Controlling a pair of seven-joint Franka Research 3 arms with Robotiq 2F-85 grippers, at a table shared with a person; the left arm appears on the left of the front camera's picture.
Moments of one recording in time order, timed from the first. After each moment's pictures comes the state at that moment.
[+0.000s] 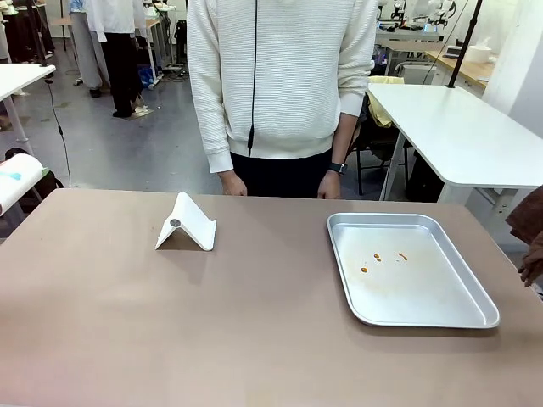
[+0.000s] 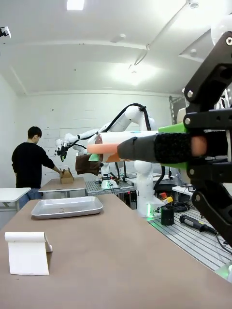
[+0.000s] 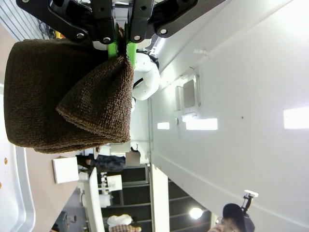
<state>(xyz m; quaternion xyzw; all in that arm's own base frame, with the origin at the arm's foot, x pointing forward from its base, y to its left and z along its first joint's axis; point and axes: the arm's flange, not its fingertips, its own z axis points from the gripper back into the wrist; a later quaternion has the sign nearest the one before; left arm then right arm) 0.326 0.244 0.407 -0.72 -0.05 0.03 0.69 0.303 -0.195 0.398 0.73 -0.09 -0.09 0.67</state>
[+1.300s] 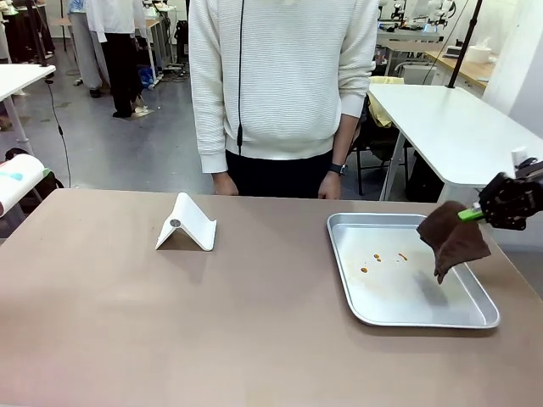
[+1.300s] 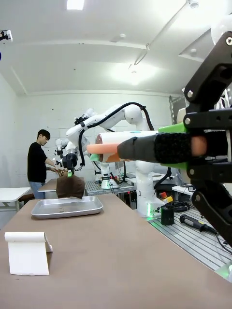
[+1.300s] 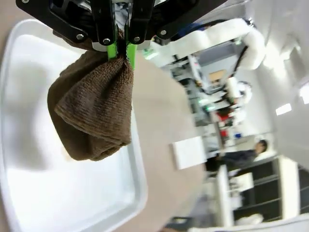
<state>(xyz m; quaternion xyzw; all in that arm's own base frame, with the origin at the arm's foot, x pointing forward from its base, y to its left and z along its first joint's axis) 0.326 0.243 0.407 -0.72 -0.05 0.03 0.69 0.456 -0.107 0.392 0.44 0.00 -0.09 0.90</state>
